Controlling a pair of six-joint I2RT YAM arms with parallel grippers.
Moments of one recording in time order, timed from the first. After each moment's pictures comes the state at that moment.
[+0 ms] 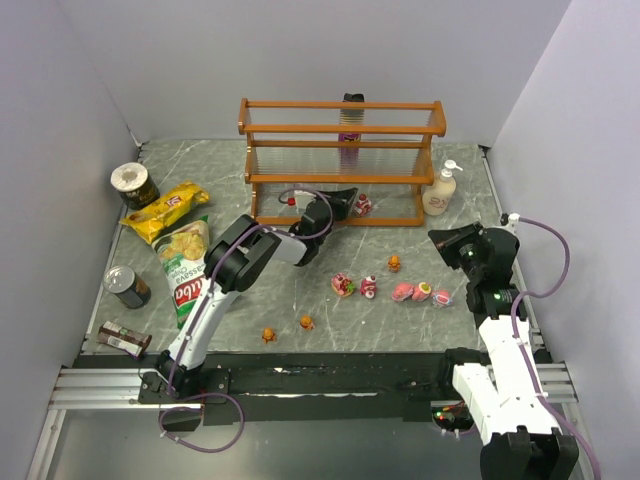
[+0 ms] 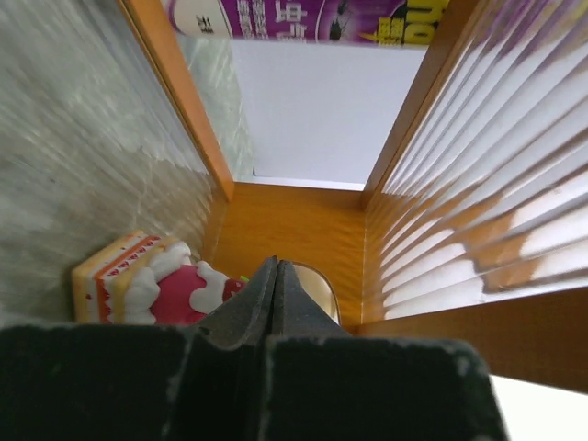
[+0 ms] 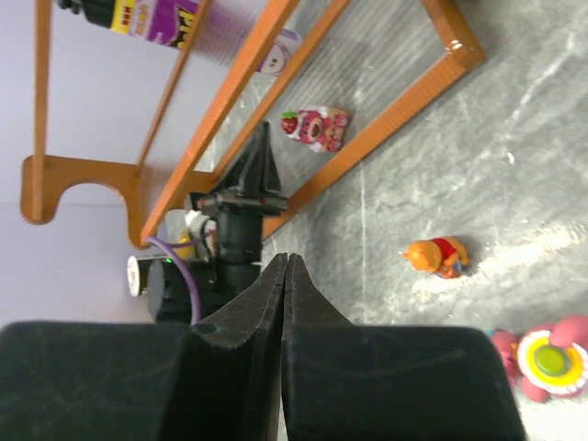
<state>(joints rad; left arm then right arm) -0.70 2.41 1.40 0.99 -0.29 -1.62 -0.08 0.71 0.60 -0.25 -0.18 0.98</state>
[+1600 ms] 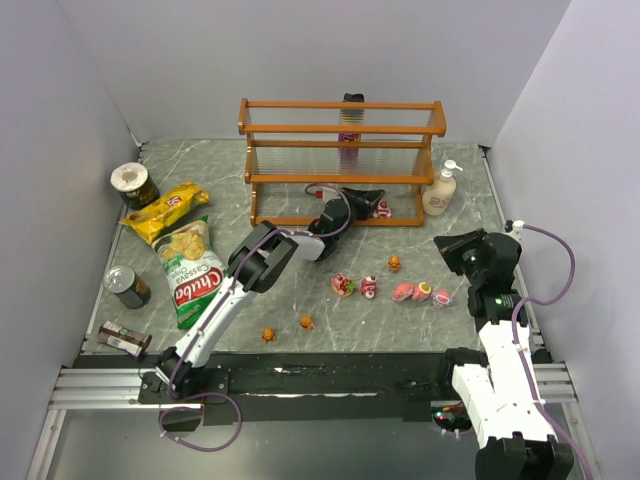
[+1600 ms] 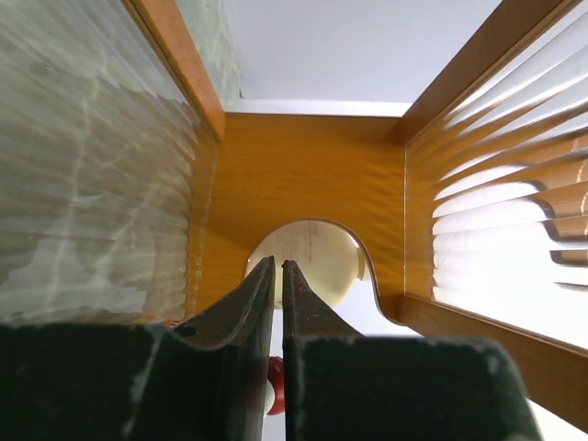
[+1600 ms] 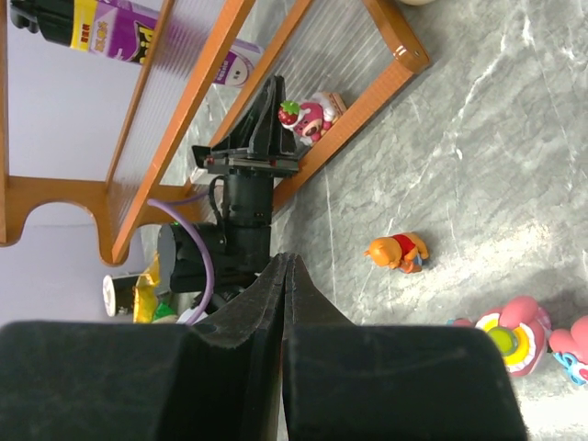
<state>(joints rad) -0.73 2.69 1.80 0.94 -0.10 -1.60 -0.11 0.68 0.58 -0.31 -0.14 0.95</state>
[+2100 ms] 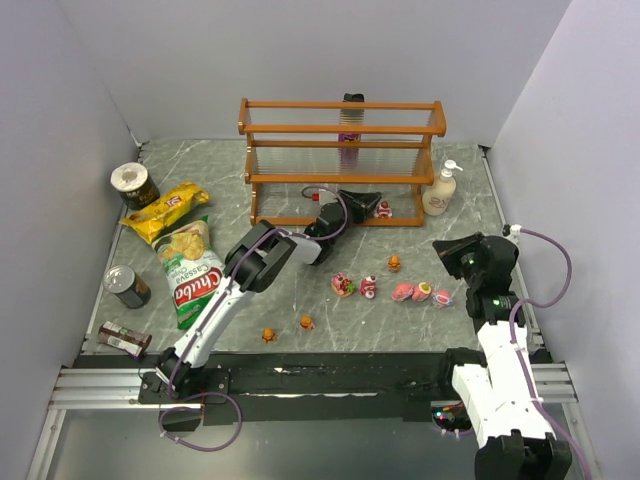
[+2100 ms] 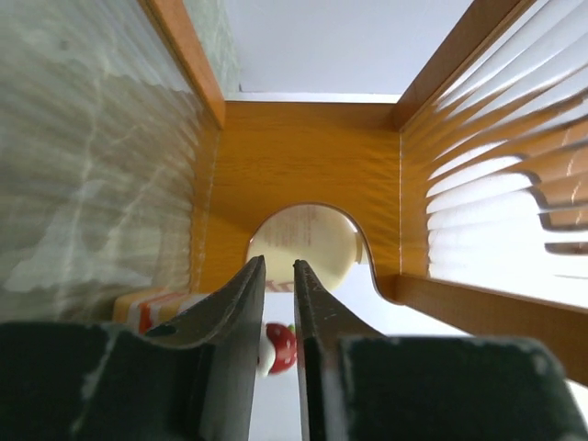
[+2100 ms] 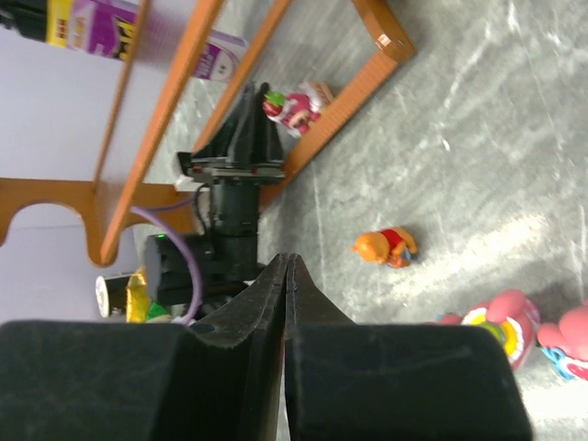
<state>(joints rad) -0.73 2.66 1.72 1.00 -0.09 -1.59 -0.11 0.67 0.55 -0.30 -0.14 0.96</state>
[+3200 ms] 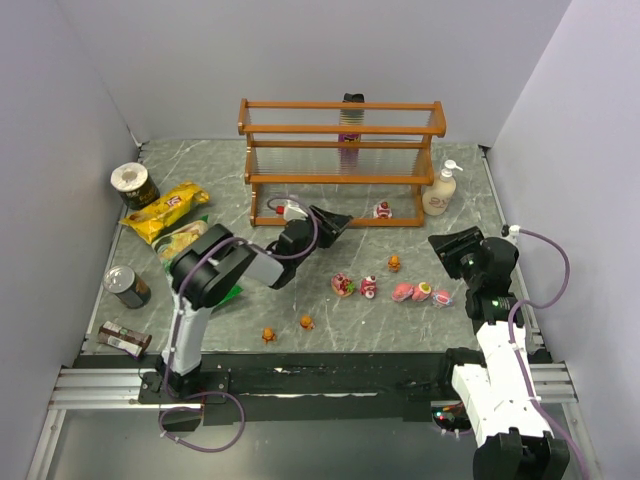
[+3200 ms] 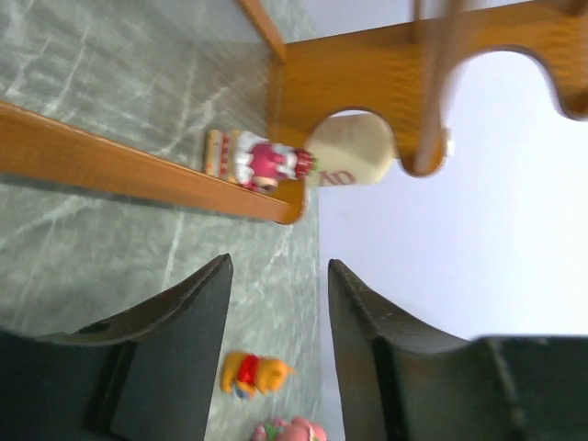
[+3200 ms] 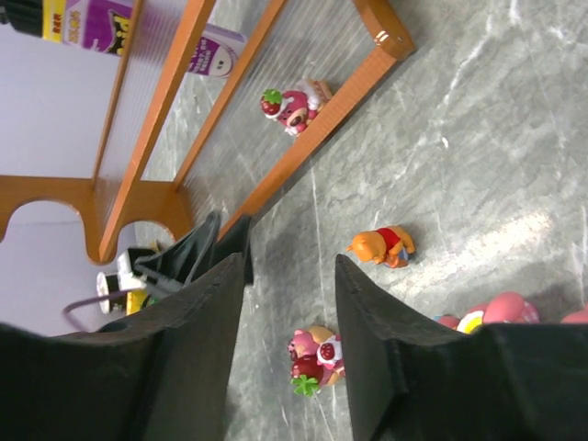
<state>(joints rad) -0.73 2.13 0.98 1.03 -0.09 -1.36 -0.13 0.68 0.52 -0.26 -0.17 0.96</state>
